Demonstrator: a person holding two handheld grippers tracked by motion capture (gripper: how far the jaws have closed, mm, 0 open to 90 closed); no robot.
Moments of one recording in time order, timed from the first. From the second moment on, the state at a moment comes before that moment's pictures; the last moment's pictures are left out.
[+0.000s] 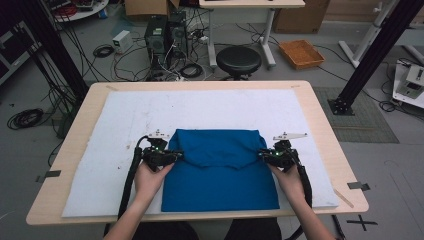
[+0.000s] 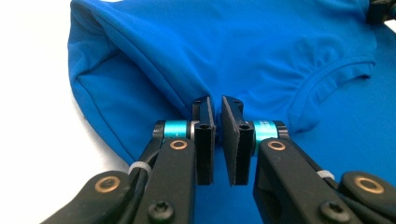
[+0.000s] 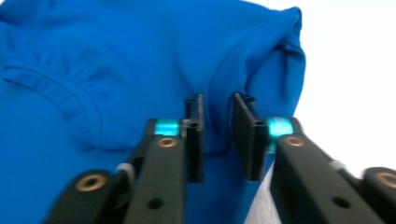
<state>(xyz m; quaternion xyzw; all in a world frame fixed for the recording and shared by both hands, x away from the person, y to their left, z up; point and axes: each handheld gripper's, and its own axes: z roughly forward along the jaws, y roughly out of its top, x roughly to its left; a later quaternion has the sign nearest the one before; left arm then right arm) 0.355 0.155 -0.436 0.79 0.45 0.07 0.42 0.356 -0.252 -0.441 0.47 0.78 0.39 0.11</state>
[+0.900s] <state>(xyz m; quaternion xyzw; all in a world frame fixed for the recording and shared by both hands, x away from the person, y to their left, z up) 0.279 0.176 -0.401 0.79 0.40 0.03 0.47 0.295 -0.271 -0.405 0.42 0.79 0.45 0.08</state>
